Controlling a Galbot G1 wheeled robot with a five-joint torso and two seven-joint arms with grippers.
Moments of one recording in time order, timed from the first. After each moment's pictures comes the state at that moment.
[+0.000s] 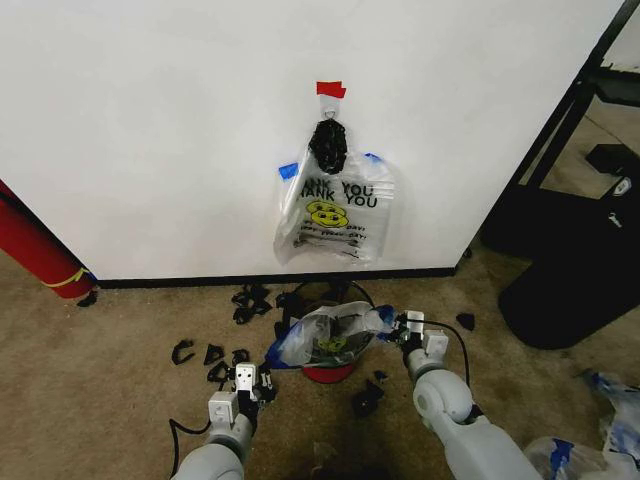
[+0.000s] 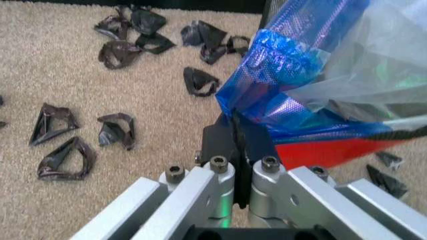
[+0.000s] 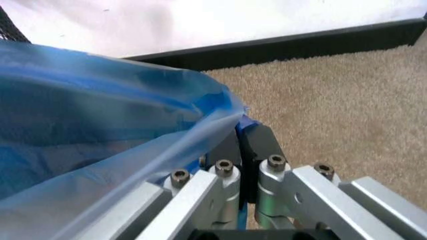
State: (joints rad) left arm 1.38 -0.93 0.03 -2.01 -0.69 0.17 -0.56; right arm -1.14 1.24 0.19 1.64 0.52 -0.25 0.30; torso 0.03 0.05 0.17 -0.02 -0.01
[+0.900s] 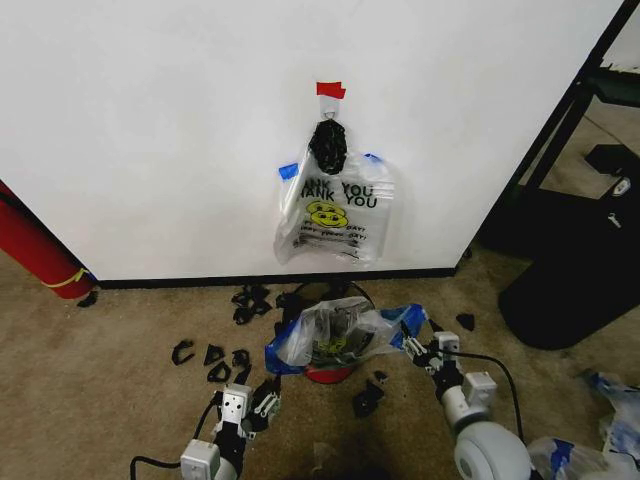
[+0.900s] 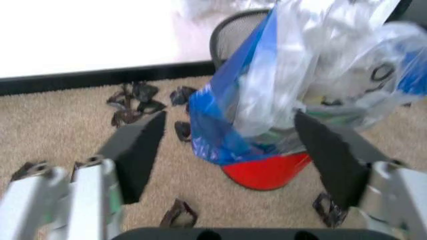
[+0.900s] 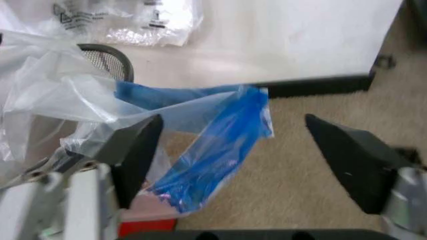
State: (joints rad) left arm 1.76 -0.92 -0.12 -2.31 -0.35 0.06 -0.47; right arm -1.52 1.16 0.37 1.98 0.47 -0.11 0.17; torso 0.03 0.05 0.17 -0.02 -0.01
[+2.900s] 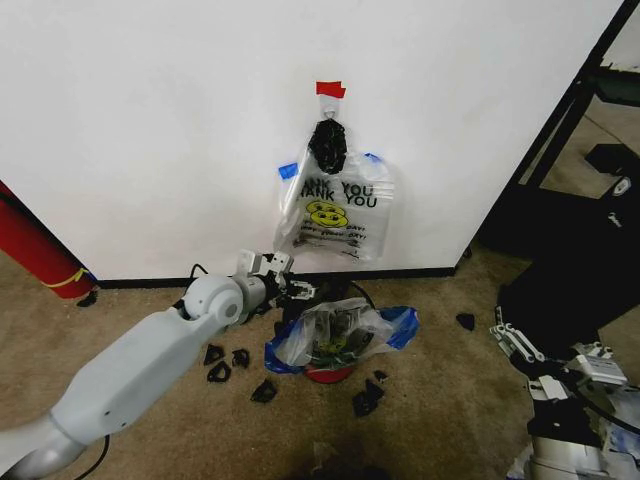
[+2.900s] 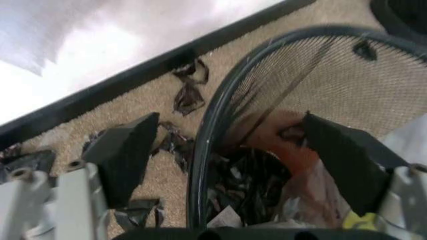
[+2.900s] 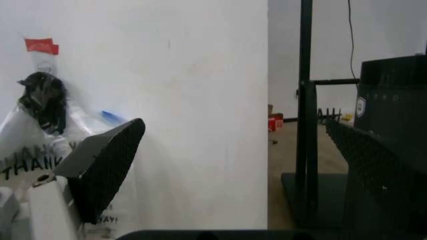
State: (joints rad) left arm 0.53 -0.94 0.26 -1.60 -0.93 0.64 -0.03; right arm -1.90 1.42 0.64 2.42 0.18 0.35 0.21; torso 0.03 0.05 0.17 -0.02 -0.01
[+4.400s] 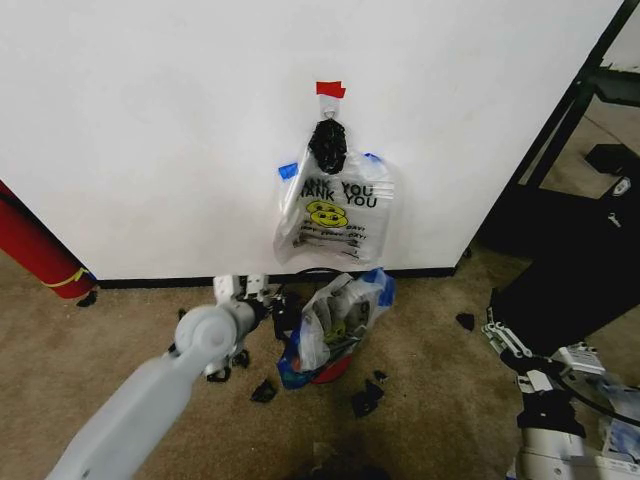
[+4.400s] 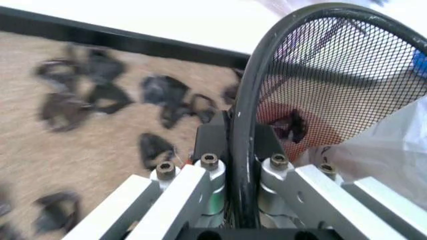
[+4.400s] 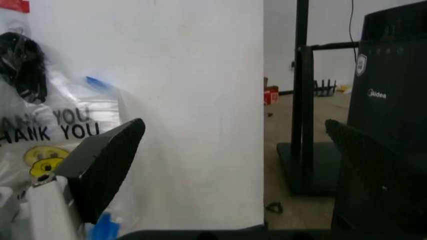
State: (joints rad) left arm 0.97 -0.96 -0.11 -1.97 -1.27 0.49 -0.63; right arm -1.85 1.40 0.60 2.37 0.20 0.27 0.25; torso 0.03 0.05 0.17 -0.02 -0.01
